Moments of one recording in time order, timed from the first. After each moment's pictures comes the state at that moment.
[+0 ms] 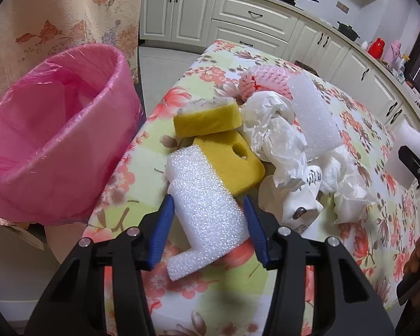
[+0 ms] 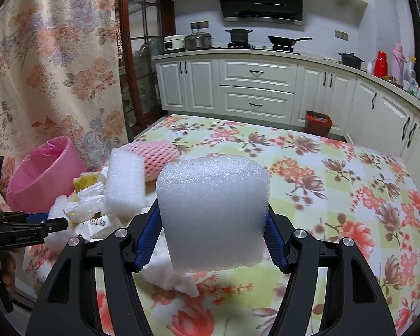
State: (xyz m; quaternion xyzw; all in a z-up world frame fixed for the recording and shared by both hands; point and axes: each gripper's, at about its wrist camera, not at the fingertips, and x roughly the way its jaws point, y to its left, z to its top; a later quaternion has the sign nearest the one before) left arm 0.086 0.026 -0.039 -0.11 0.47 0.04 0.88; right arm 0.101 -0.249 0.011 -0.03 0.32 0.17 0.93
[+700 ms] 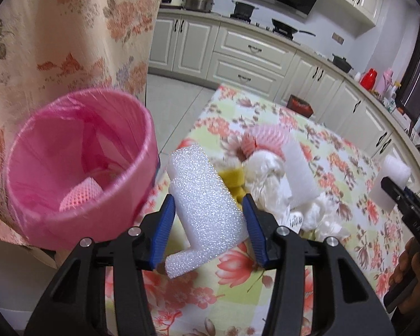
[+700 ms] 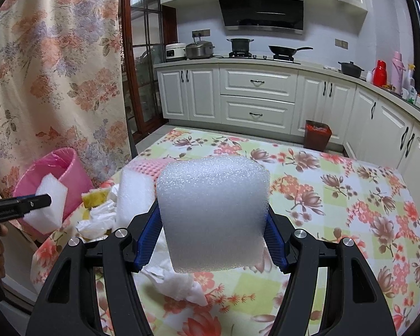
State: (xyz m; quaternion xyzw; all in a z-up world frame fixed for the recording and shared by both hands) left arm 0.071 0.058 0.022 -0.14 0.39 0.04 0.91; right arm 0.098 -0.236 0.040 -0.03 0.30 0.17 0.94
